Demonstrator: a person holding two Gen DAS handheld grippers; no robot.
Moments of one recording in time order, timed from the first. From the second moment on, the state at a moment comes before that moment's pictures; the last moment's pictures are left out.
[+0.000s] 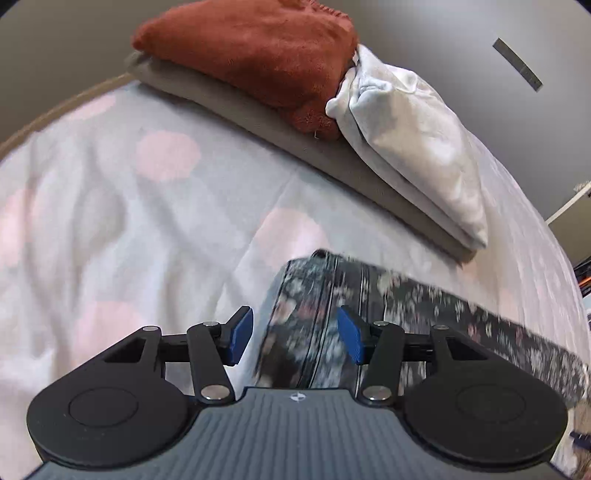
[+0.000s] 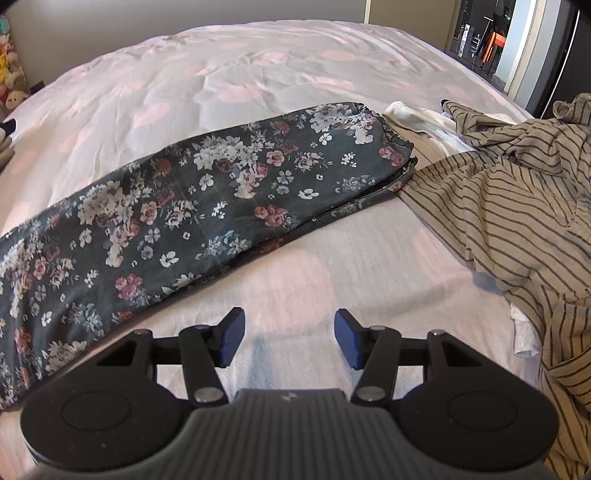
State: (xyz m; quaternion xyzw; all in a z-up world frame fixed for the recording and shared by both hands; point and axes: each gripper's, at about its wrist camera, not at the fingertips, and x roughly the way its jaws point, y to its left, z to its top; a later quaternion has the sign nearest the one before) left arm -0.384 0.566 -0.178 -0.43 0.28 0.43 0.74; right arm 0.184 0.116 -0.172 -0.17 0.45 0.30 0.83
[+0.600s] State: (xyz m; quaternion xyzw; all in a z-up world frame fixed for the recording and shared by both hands) left arm -0.339 0.575 -0.188 -0.36 0.30 0.46 0.76; right arm 0.200 0.123 -0.177 -0.14 0.49 0.28 0.81
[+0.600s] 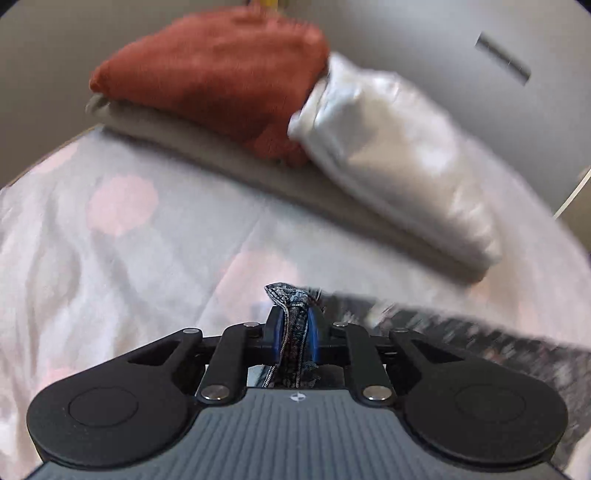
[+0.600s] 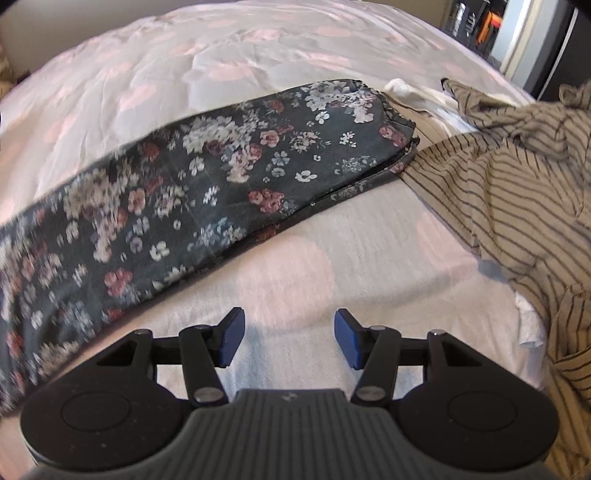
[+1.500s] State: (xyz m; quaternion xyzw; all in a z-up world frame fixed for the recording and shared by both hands) left arm -0.283 0.549 -0.121 -0.28 0.39 0.53 0.70; right arm 0.420 0.073 -0.203 0.12 0.48 0.22 0.84
